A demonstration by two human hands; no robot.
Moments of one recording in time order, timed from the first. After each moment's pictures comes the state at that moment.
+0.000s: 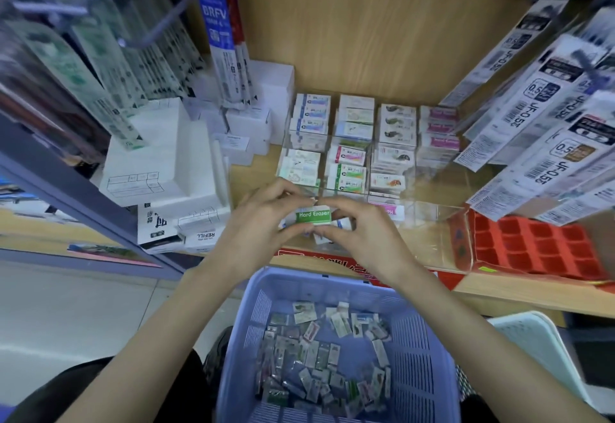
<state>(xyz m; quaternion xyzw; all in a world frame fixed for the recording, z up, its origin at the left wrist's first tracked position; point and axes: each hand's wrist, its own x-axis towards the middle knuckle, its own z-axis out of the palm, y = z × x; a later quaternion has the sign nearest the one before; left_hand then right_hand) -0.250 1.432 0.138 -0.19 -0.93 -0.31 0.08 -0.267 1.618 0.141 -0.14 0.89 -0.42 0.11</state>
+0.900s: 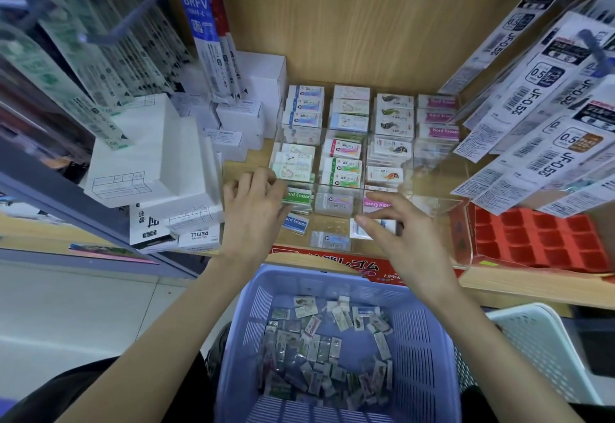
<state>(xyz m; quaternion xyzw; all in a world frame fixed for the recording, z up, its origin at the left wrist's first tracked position) -0.270 1.444 0.101 -0.04 -0.98 -0.05 0.16 -0.249 1.662 0.145 -0.02 0.87 -0.49 0.05</state>
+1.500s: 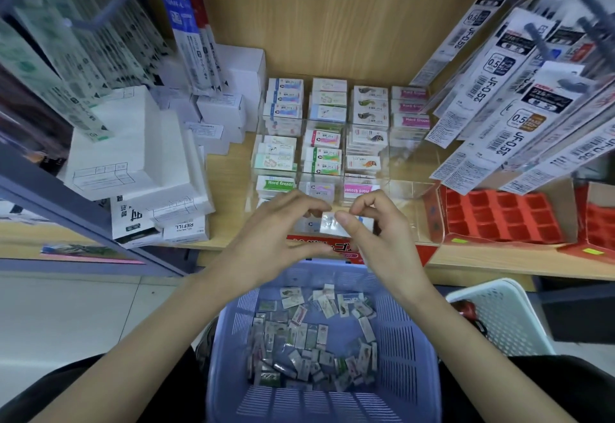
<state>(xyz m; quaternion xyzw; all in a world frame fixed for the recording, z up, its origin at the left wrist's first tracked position) -0.223 1.469 0.155 -0.22 -0.89 -0.41 -0.02 -0.218 1.647 0.155 -0.01 0.79 -0.61 0.05</state>
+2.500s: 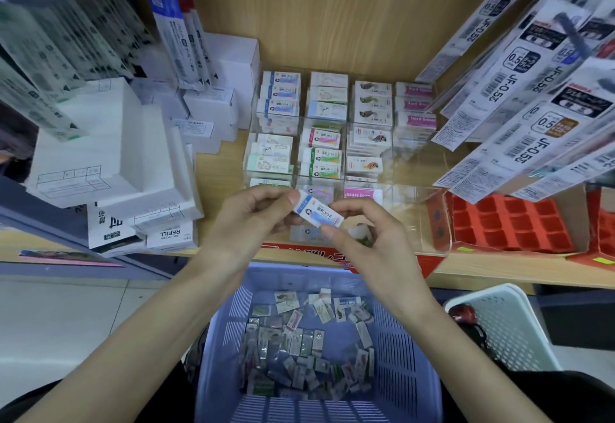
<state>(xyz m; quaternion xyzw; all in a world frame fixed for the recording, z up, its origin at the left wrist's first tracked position) -0.240 1.474 0.158 0.12 -0.68 -0.72 -0.10 -0.225 1.642 0.149 -0.02 0.80 -0.60 0.07</state>
